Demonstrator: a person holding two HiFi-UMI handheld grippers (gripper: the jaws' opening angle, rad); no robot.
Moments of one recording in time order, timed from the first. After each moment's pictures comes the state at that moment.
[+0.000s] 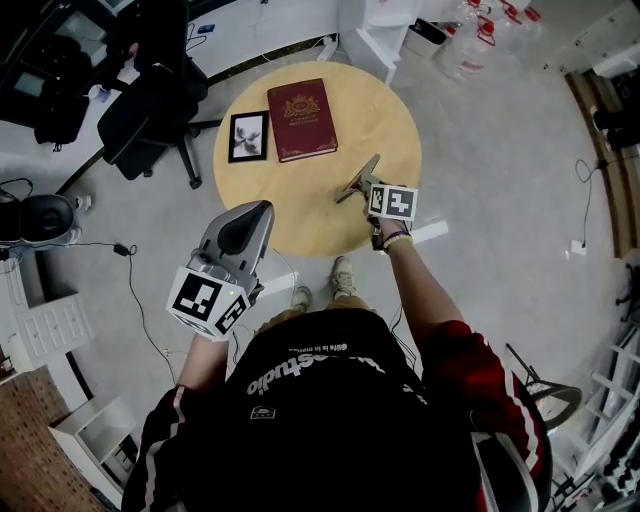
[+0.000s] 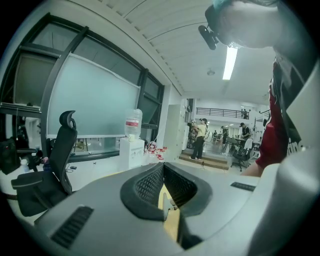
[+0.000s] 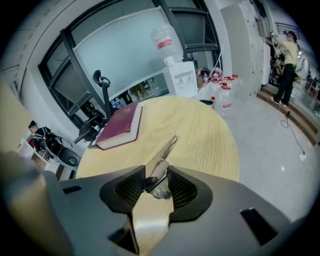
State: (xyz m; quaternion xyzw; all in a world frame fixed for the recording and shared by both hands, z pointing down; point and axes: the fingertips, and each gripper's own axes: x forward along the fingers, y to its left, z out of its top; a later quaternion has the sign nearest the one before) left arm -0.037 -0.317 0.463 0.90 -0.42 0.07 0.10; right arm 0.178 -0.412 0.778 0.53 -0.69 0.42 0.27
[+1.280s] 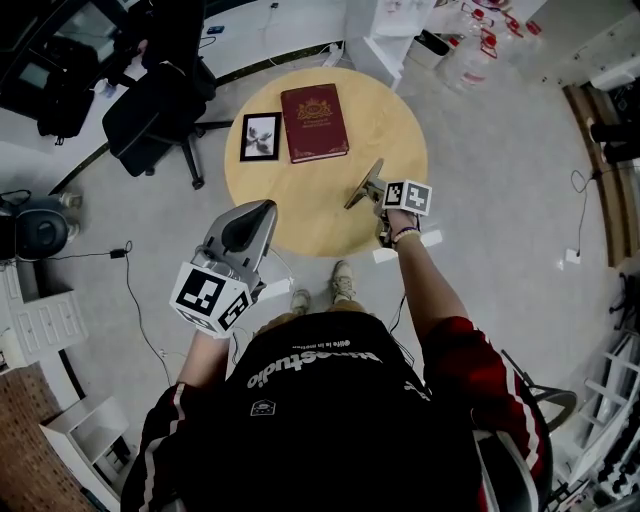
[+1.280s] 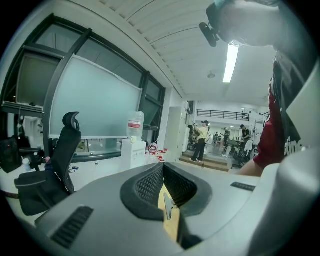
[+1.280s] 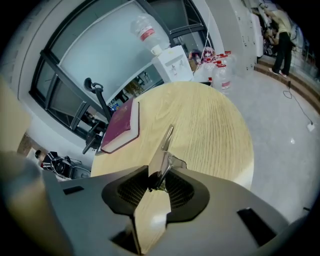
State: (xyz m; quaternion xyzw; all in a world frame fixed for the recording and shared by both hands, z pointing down) left arm -0.067 -0.307 0.459 0.90 -0.42 0.06 0.10; right arm 0.163 -0.404 0.791 0.49 -0.67 0.52 0.22
